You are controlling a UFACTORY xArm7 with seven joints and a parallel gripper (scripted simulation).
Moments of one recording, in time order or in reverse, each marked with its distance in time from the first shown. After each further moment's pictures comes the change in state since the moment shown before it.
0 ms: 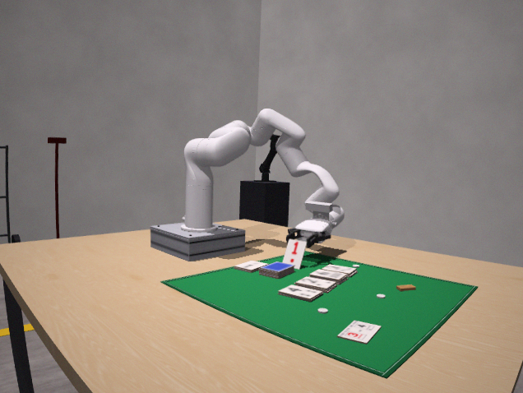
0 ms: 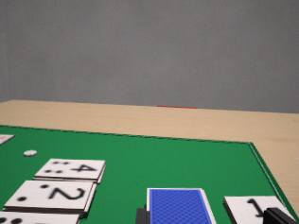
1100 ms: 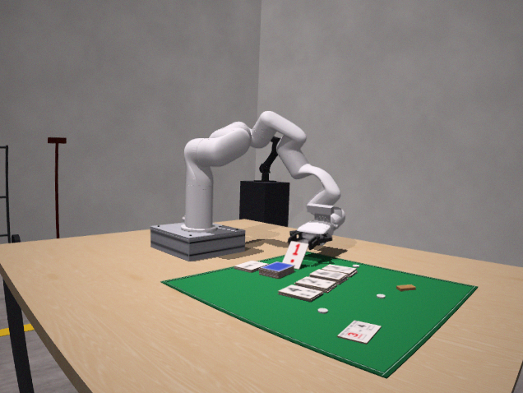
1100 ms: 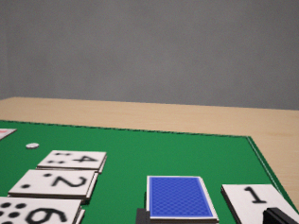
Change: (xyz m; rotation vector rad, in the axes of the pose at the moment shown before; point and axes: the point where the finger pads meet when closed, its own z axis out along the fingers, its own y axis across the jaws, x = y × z) arm -0.012 0.000 -0.011 0.000 0.000 0.000
